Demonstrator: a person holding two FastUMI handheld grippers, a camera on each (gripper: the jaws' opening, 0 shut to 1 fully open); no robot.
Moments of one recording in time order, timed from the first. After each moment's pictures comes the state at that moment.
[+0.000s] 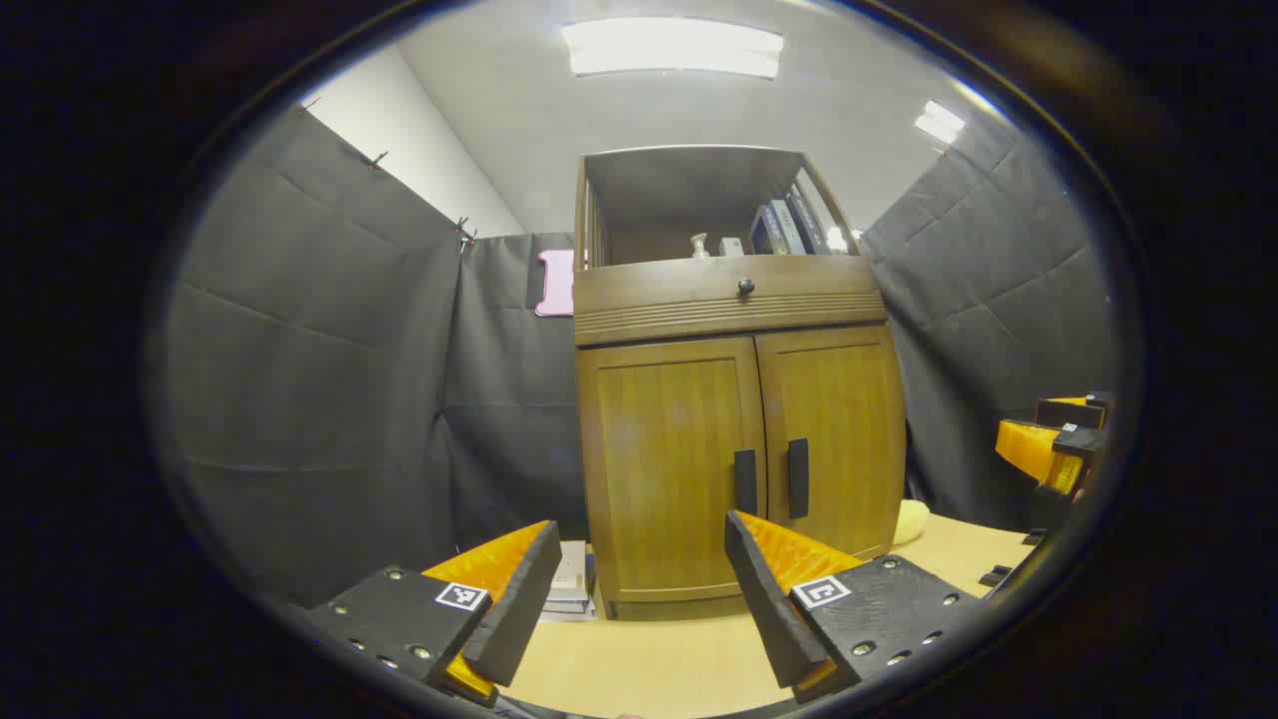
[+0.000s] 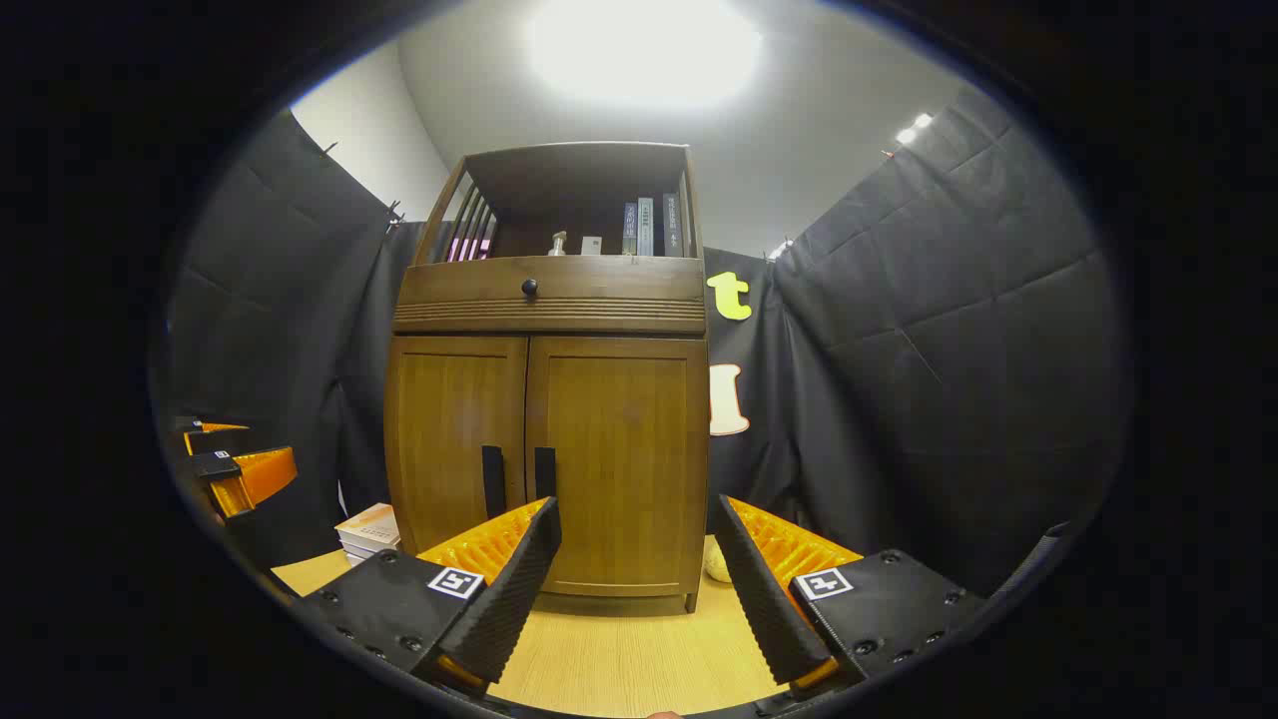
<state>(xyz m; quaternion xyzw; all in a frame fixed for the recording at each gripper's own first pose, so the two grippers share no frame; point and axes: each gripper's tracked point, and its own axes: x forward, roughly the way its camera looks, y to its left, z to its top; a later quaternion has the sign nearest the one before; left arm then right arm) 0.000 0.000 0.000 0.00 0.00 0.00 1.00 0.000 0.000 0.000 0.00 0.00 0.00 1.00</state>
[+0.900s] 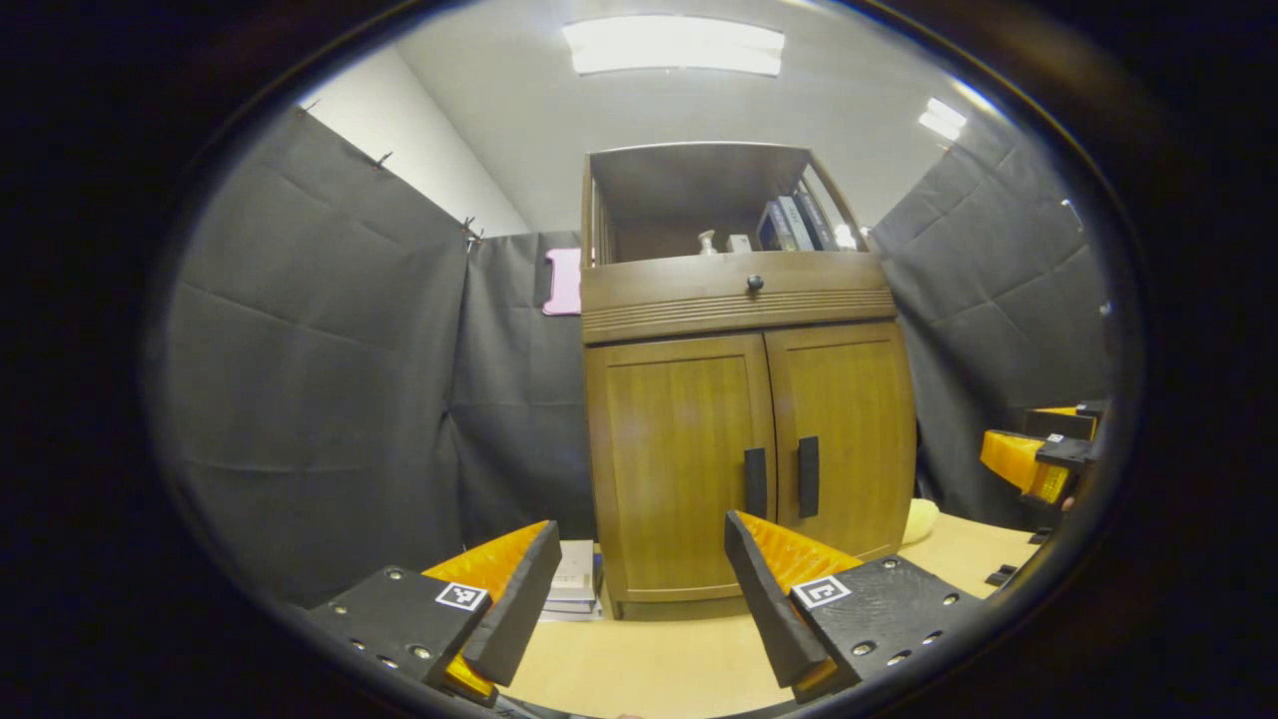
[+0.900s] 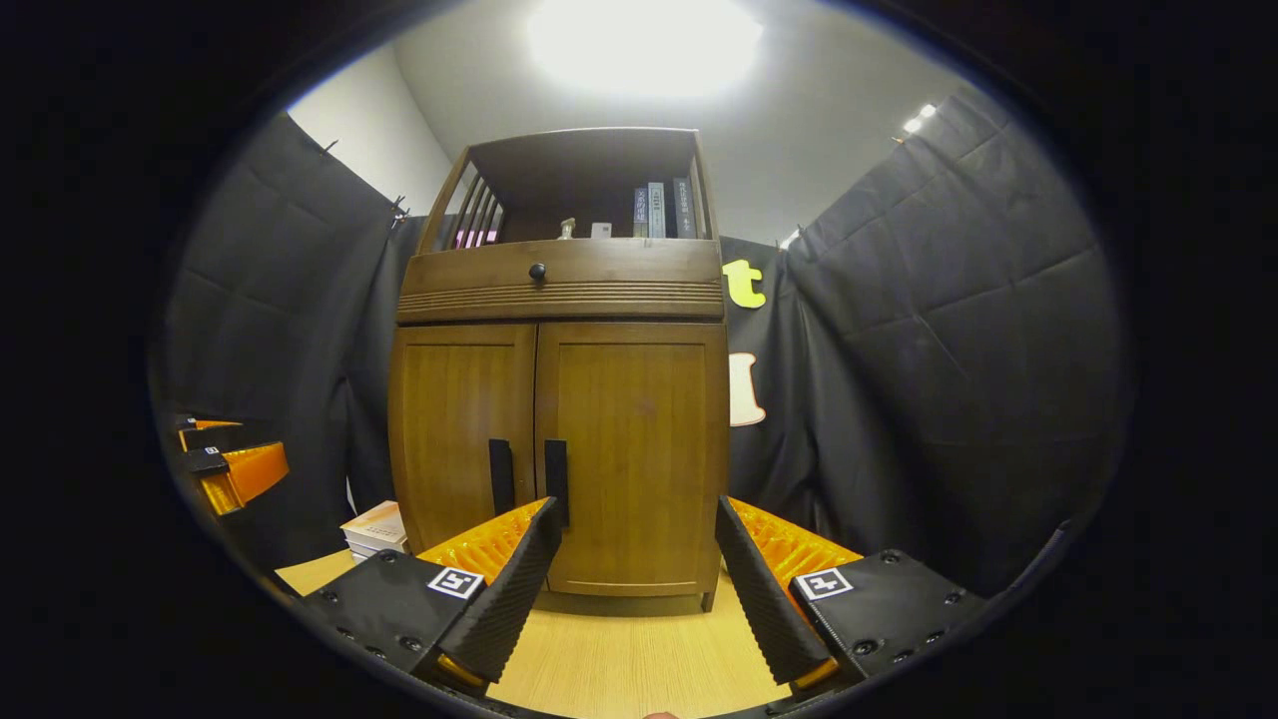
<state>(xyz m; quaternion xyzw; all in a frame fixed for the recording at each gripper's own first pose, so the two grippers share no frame) 0.003 0.006 -0.003 0.00 0.00 0.02 1.00 0.033 0.016 -0.011 0.01 0.01 0.02 1.00</state>
